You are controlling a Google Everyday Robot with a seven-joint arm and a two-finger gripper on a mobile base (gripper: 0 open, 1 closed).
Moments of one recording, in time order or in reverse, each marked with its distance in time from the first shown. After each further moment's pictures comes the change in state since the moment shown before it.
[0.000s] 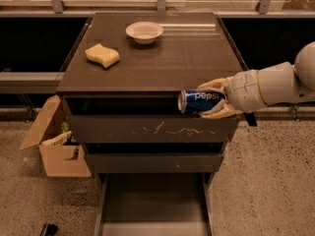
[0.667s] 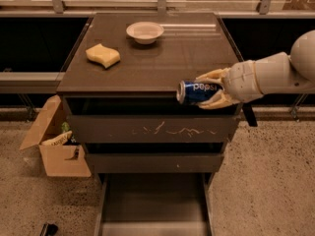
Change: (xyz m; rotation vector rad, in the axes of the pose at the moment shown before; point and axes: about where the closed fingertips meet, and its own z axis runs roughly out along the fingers) arm 0.003 -0.025 0.006 0.004 -0.015 0.005
